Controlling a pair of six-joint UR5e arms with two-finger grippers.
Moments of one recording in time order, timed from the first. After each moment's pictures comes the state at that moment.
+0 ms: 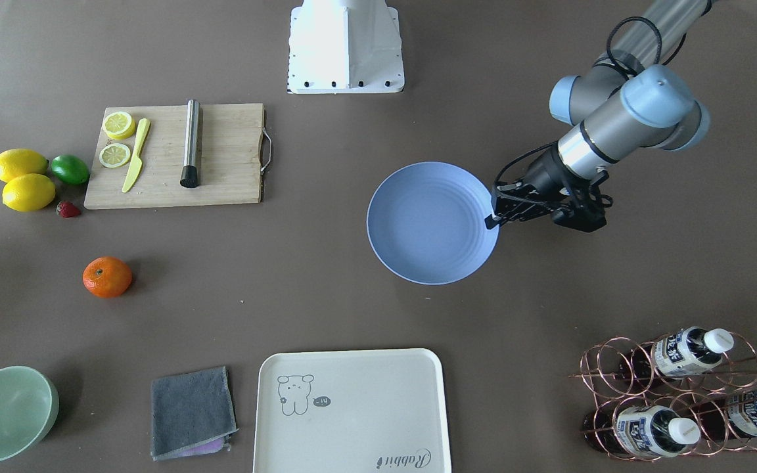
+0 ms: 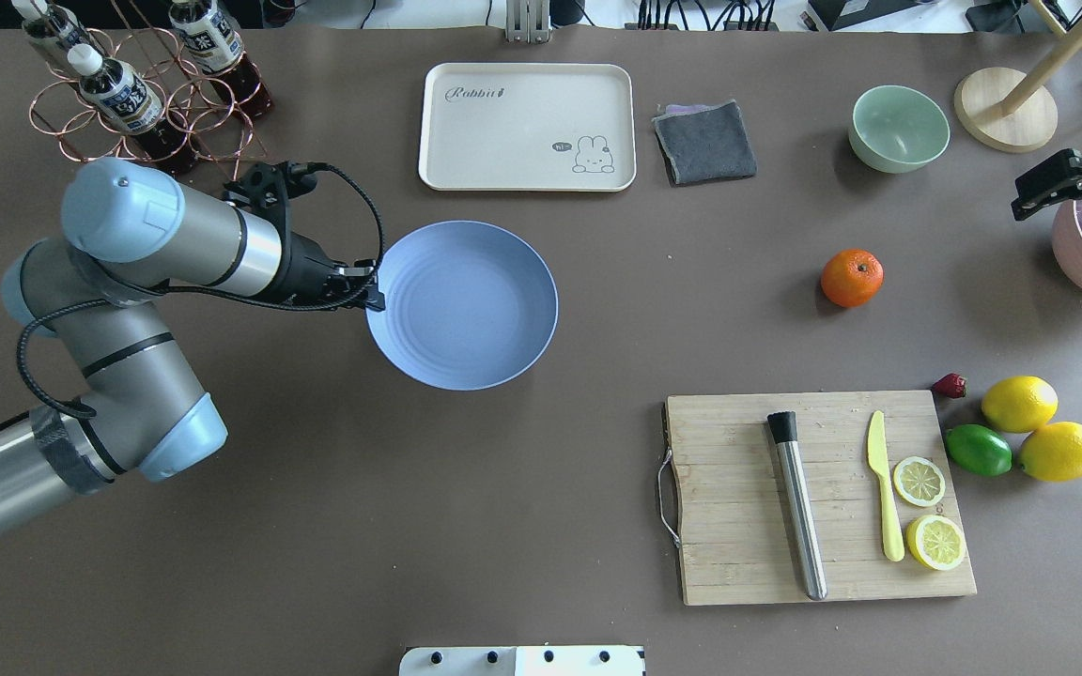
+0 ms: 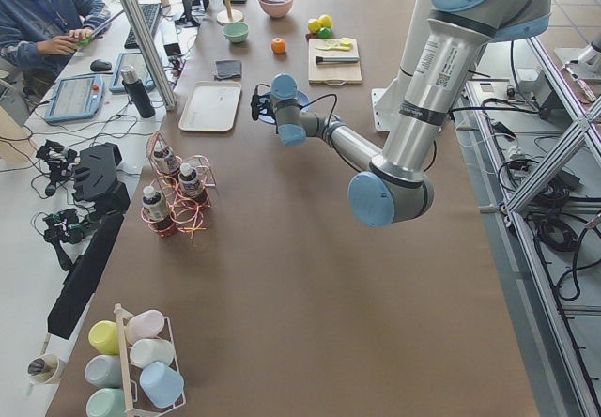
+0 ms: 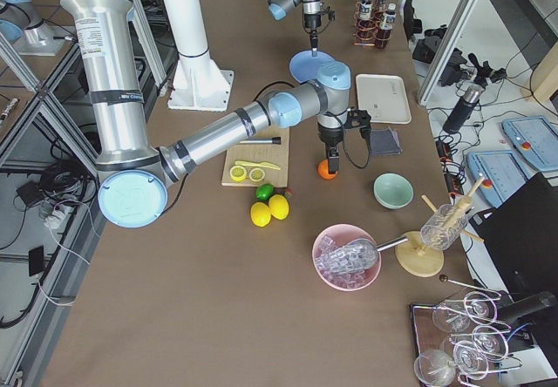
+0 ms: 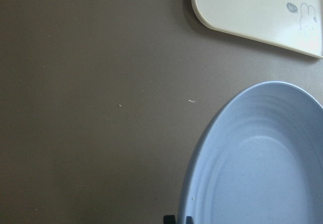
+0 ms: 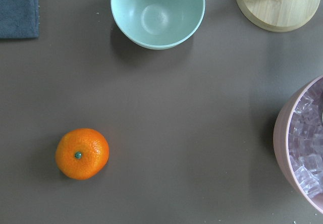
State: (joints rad) left arm -0.67 -2.02 -1.58 -2.30 -2.02 -1.36; right arm 1.20 -1.43 1.94 -1.65 2.18 0.49
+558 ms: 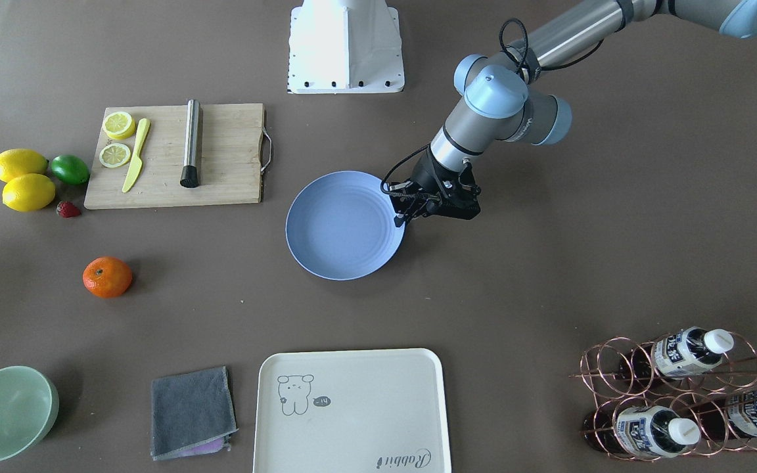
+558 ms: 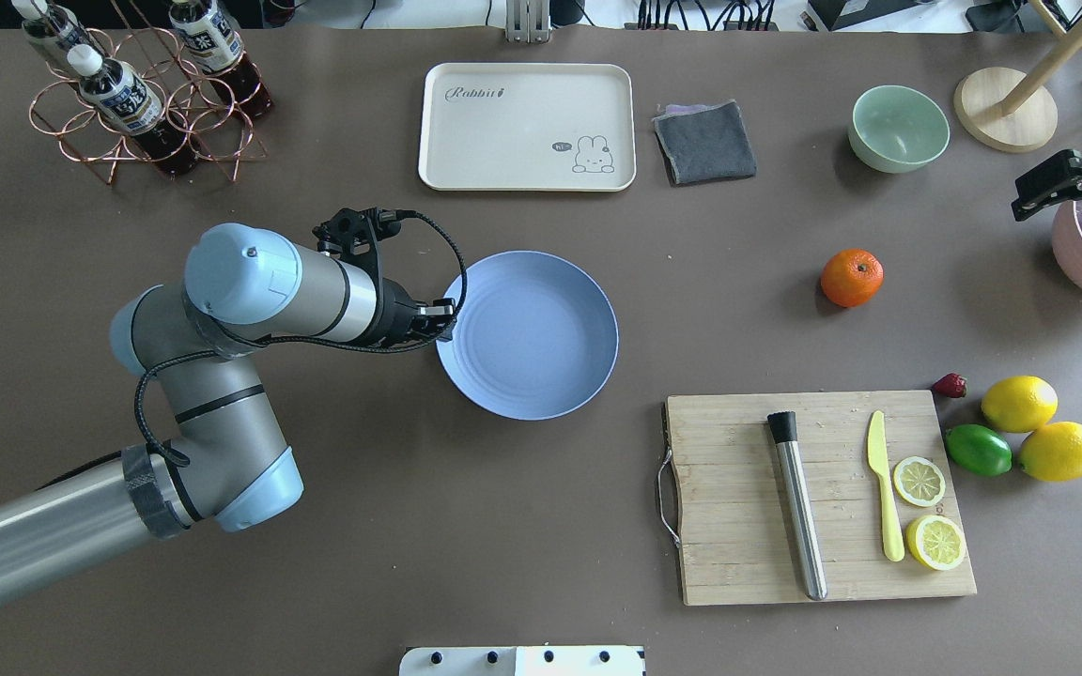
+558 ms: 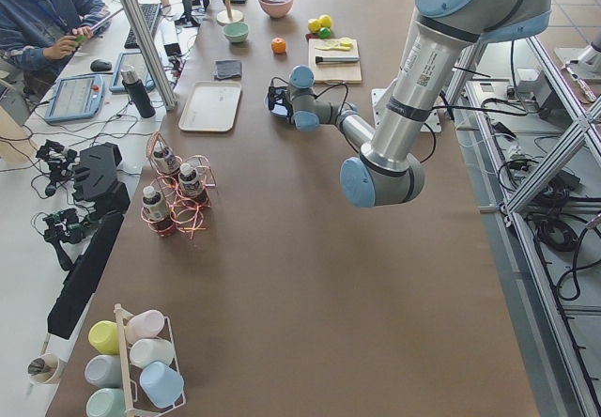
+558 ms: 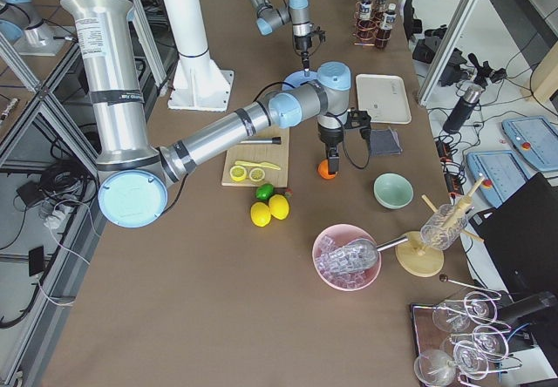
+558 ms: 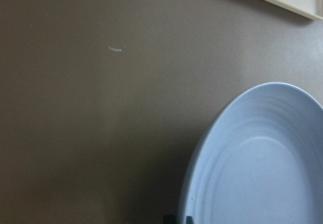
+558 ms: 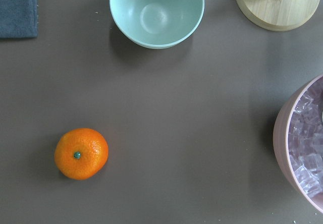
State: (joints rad) left arm -0.54 -2.12 -1.50 -2.28 -1.86 -1.40; right arm 1.20 -1.43 1.93 -1.65 2.18 0.49
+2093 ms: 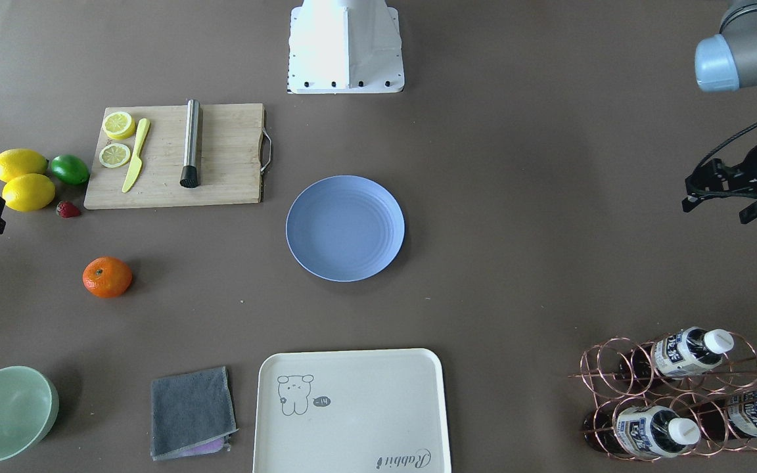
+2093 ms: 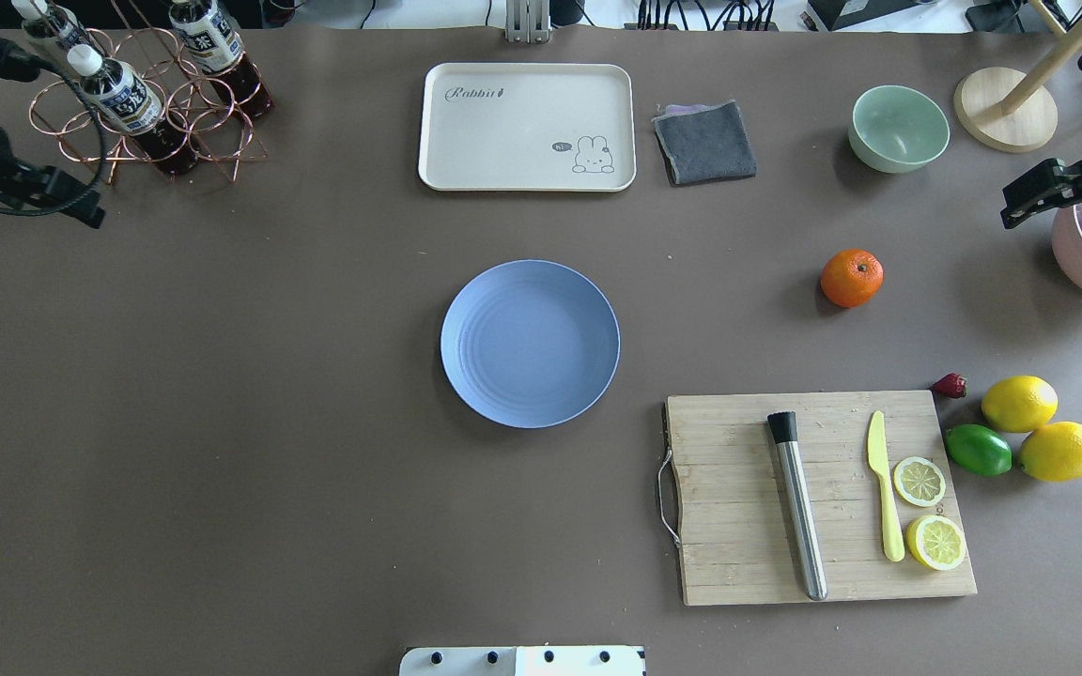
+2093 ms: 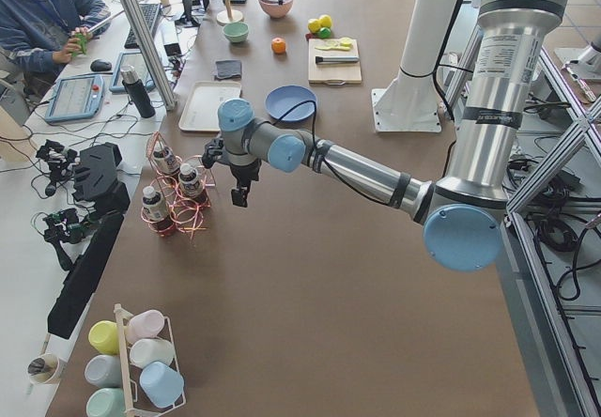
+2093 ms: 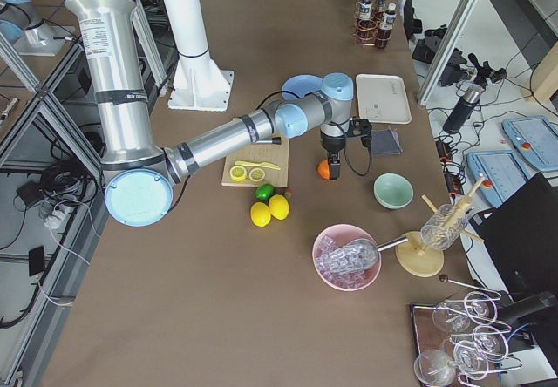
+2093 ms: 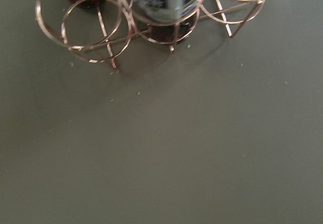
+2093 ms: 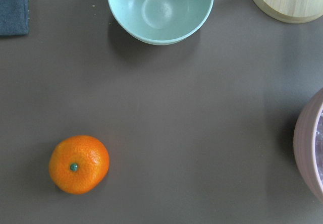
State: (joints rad) left arm -1.29 -1.70 -1.74 -1.61 -2.40 -0.22; right arm 1.14 -1.41 1.82 -1.50 2.18 0.59
